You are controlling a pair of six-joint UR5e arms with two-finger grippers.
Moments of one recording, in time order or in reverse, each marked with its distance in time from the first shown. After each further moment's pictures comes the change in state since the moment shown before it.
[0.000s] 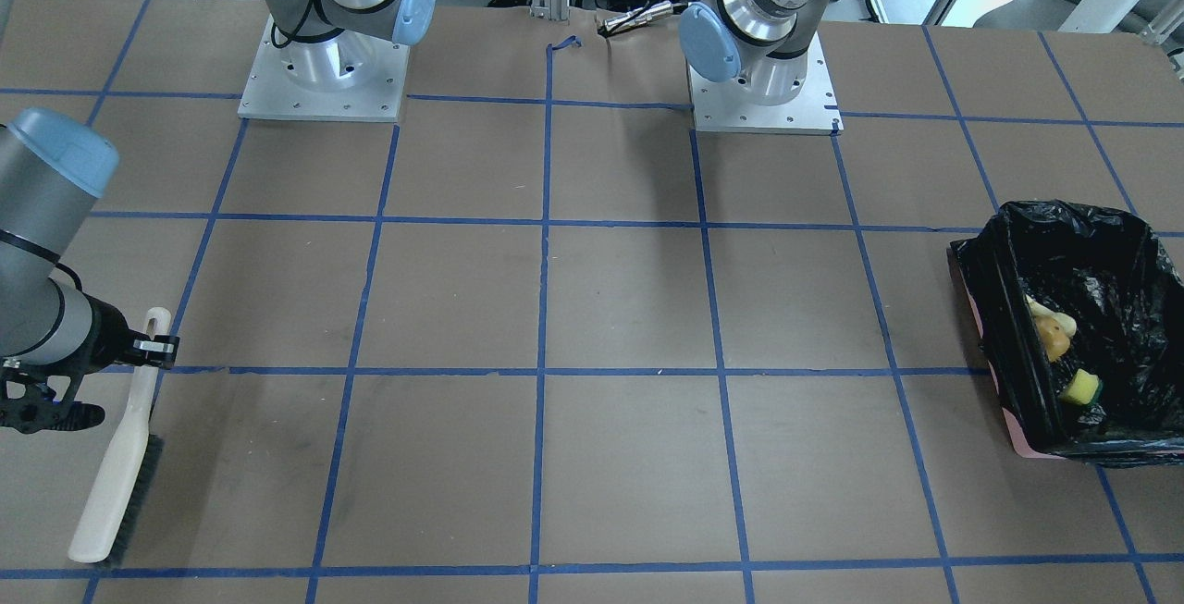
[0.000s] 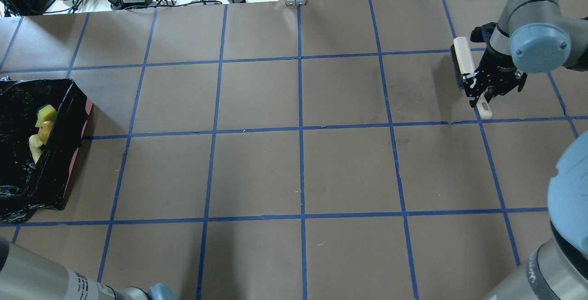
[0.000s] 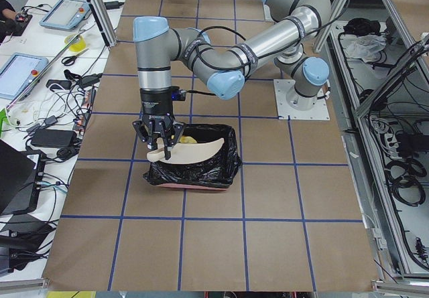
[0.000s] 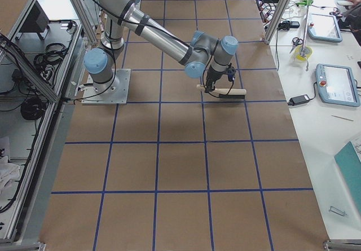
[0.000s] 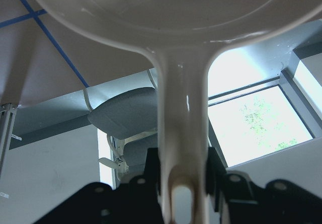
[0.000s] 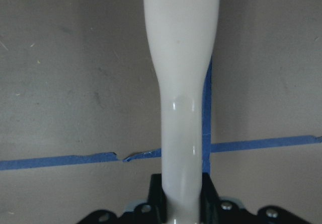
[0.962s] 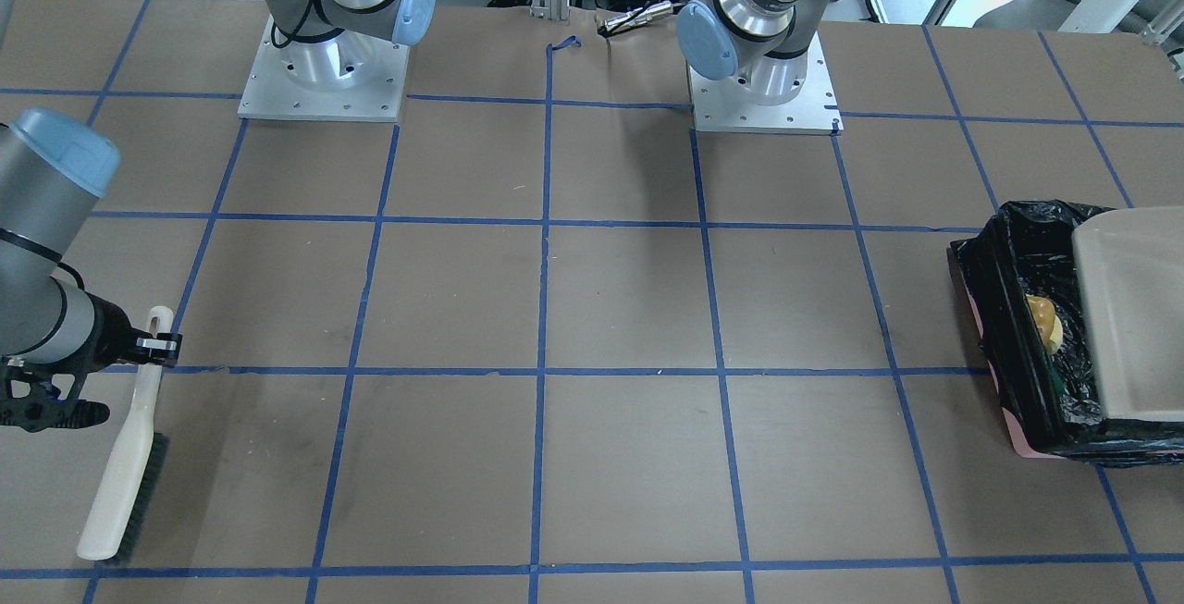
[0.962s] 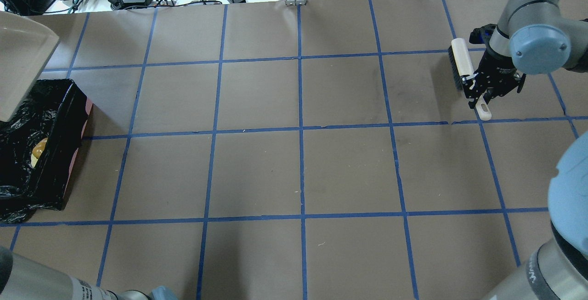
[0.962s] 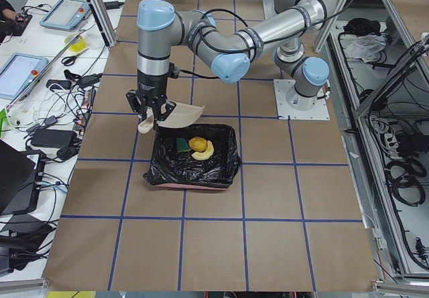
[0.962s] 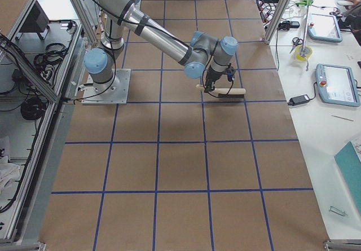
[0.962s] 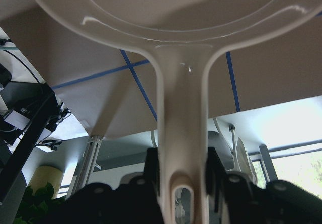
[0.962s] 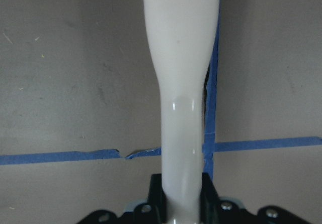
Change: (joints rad) left arm -0.049 0.055 -0.019 -0.209 -0.423 -0.190; right arm -0.002 -0.001 0.006 0.001 0.007 -0.021
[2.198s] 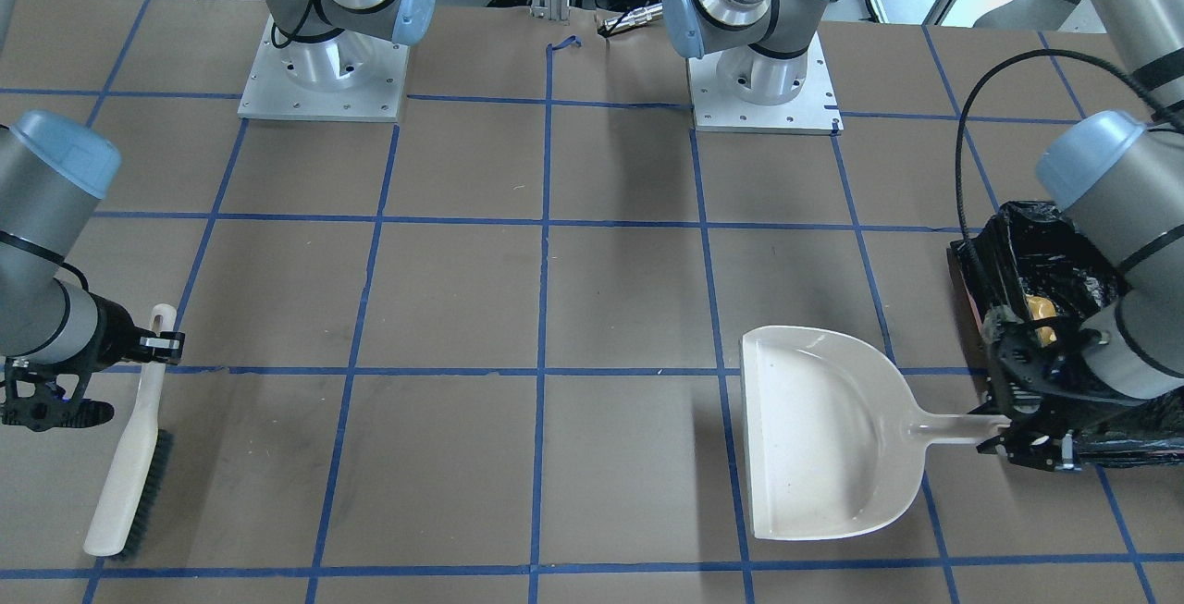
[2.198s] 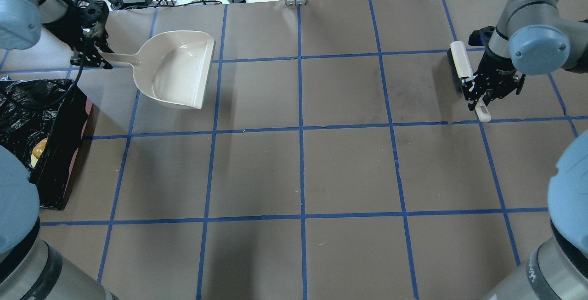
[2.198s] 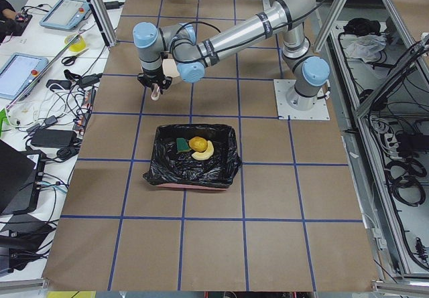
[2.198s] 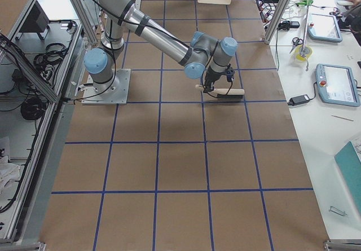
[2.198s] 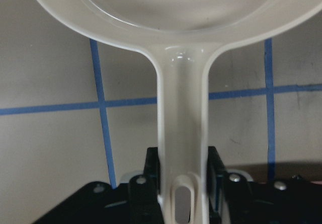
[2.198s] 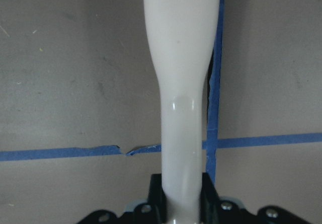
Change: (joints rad) left arm -0.299 -0.097 -0.314 0.115 -0.210 -0.508; right arm 0.000 0.004 0.002 0.011 -0.001 0.001
